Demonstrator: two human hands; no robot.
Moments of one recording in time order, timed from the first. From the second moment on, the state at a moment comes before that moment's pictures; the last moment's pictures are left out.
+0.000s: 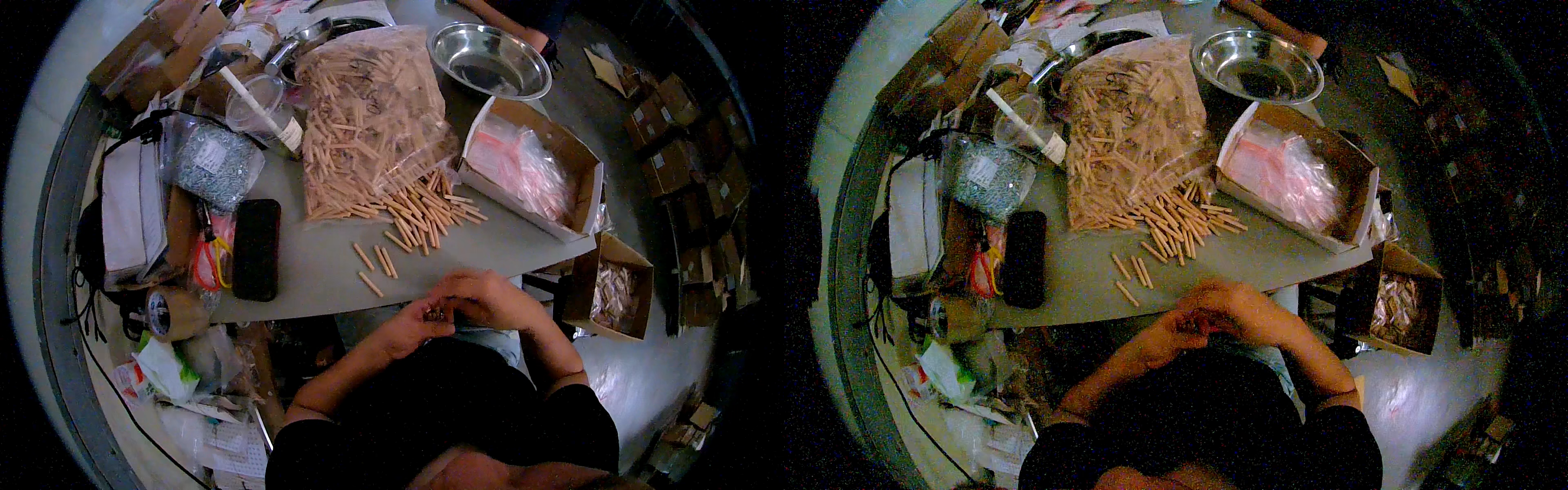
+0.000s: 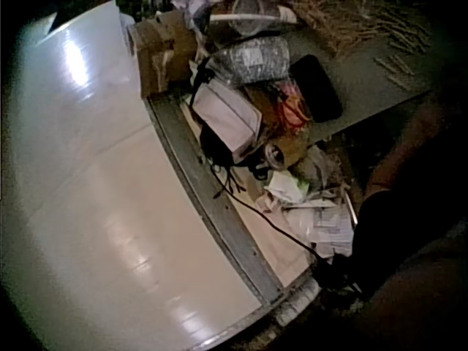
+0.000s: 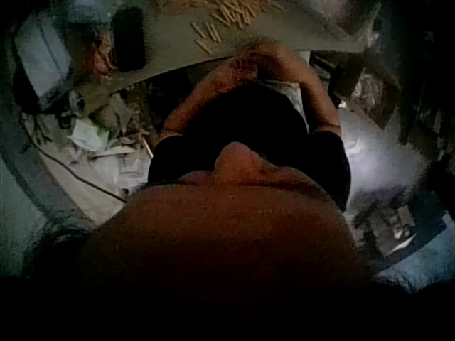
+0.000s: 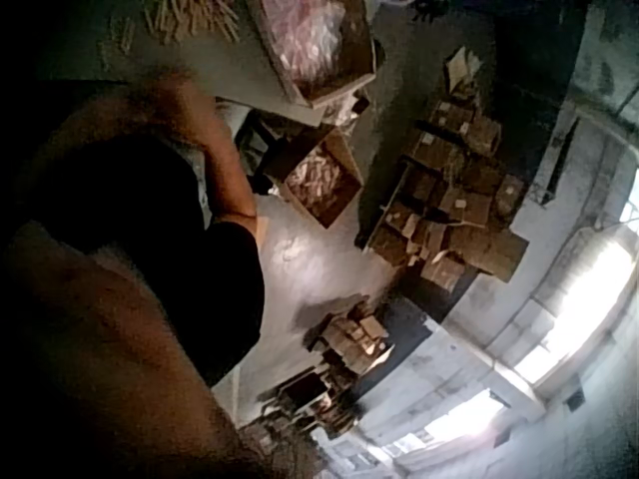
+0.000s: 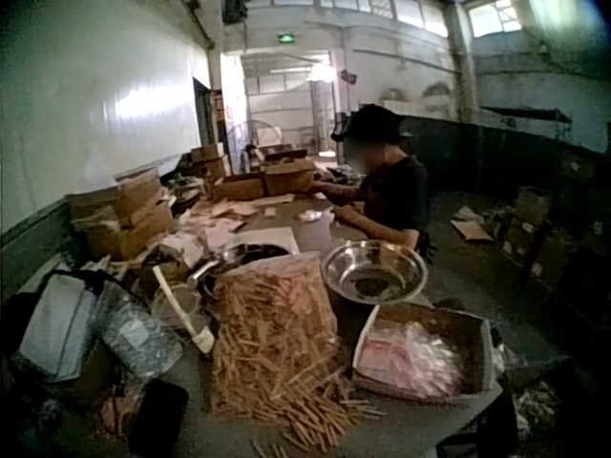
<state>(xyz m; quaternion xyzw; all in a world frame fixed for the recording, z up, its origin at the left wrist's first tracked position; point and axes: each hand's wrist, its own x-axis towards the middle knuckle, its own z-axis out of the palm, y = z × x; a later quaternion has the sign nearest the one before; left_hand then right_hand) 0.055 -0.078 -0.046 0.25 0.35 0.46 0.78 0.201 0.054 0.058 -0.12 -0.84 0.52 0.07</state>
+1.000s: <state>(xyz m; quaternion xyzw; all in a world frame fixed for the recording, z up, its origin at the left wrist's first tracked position) 0.043 -0.017 0.021 0.45 0.51 0.44 0.58 0.240 0.064 0.033 -0.28 -0.50 0.82 0.11</state>
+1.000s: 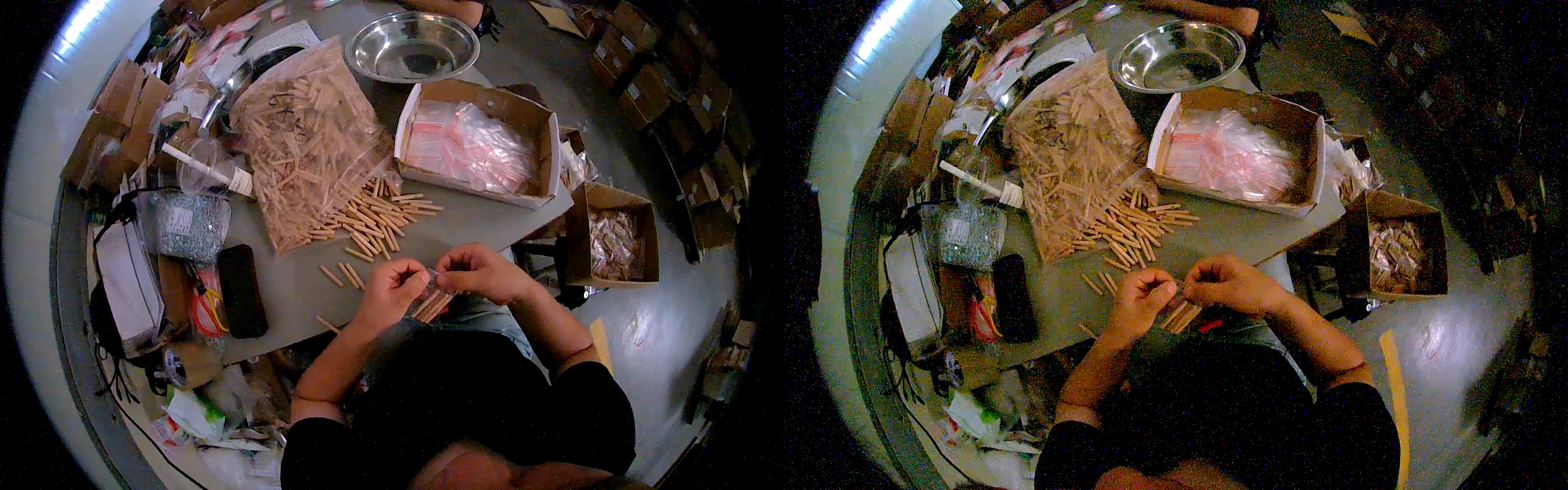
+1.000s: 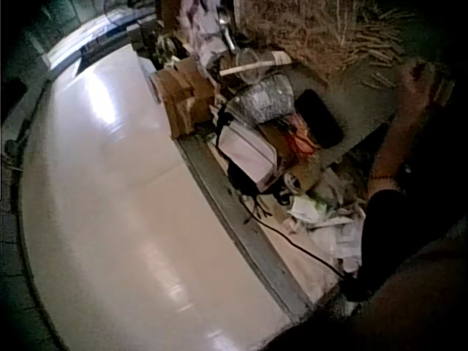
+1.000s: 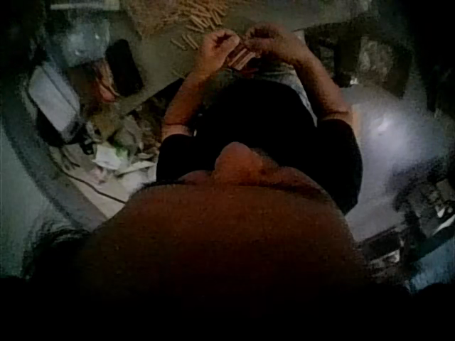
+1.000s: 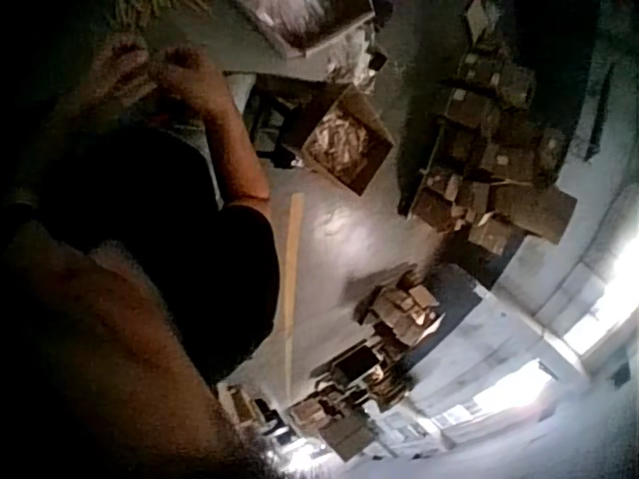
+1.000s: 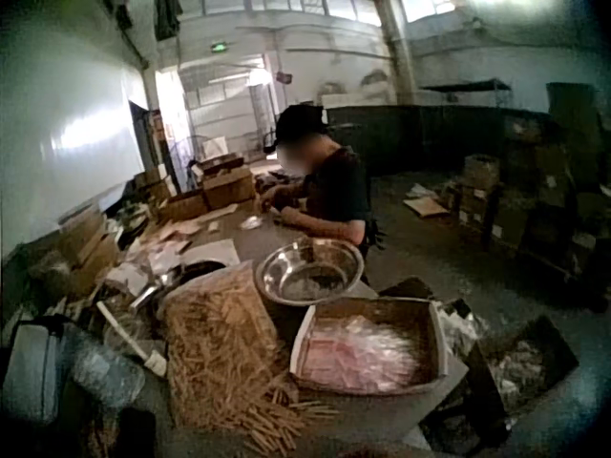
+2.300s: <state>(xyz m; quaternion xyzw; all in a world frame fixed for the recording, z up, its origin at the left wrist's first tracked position) 0.123 0.217 0.049 0.96 0.21 0.17 0.07 0.421 0.047 0.021 -0.65 -0.62 0.29 0.32</state>
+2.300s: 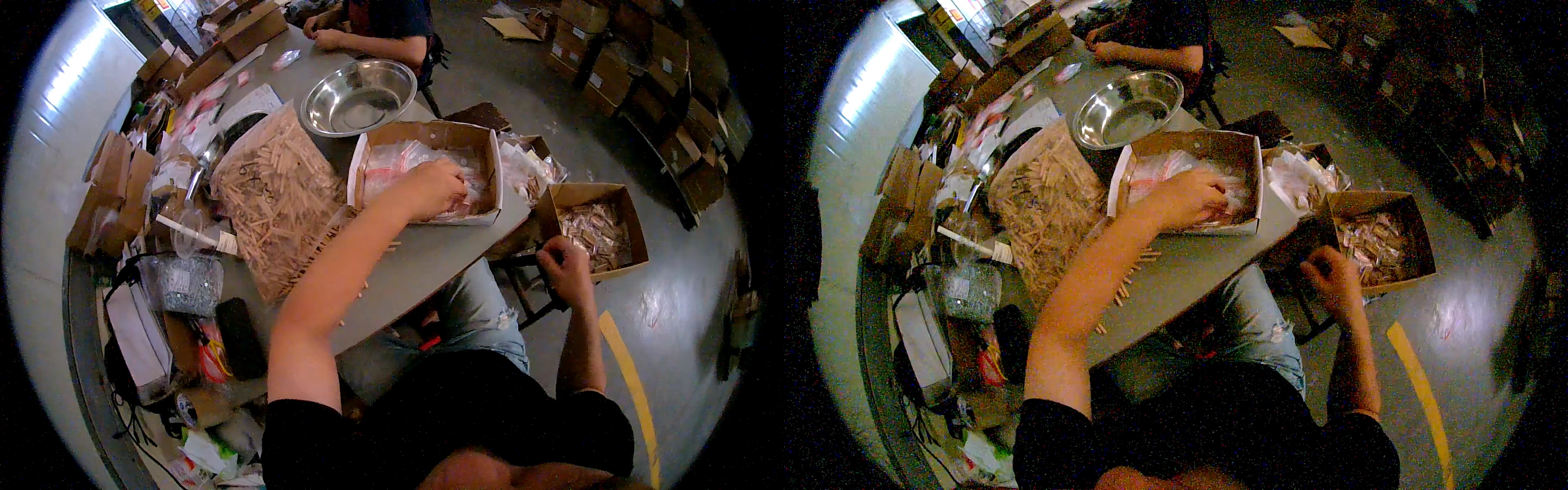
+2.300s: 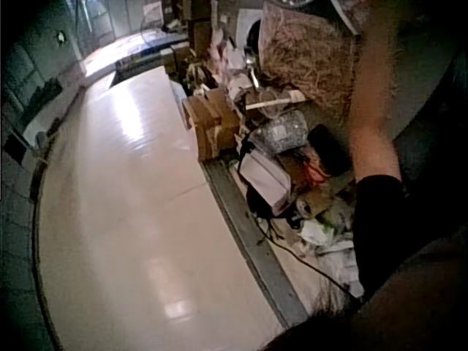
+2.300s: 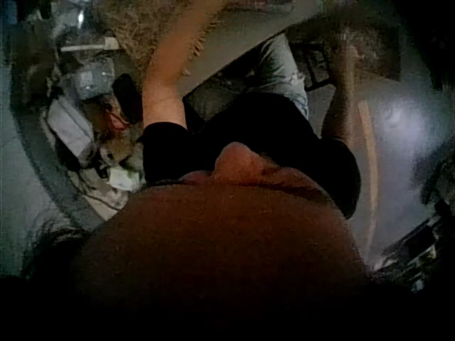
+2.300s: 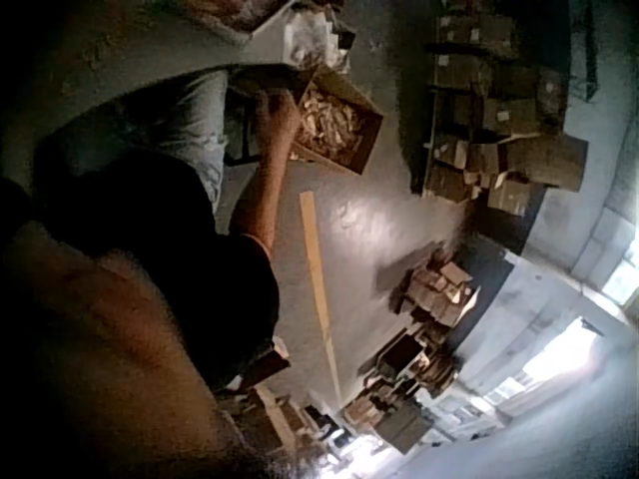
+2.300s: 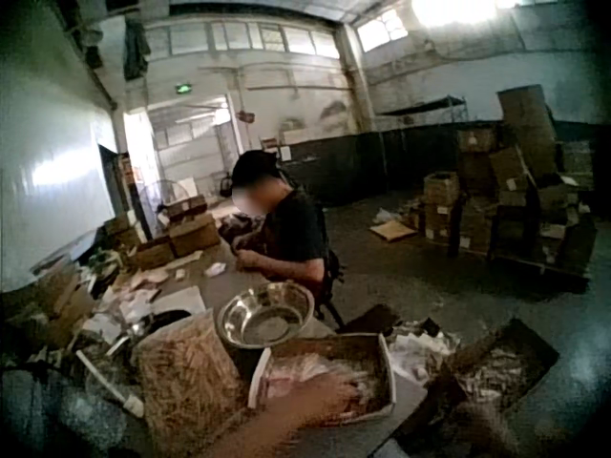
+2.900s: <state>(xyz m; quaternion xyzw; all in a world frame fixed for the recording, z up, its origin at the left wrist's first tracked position) 0.047 0.208 0.078 0.78 0.41 0.43 0.19 0.276 0.037 0.028 -0.31 -0.86 0.33 0.21</state>
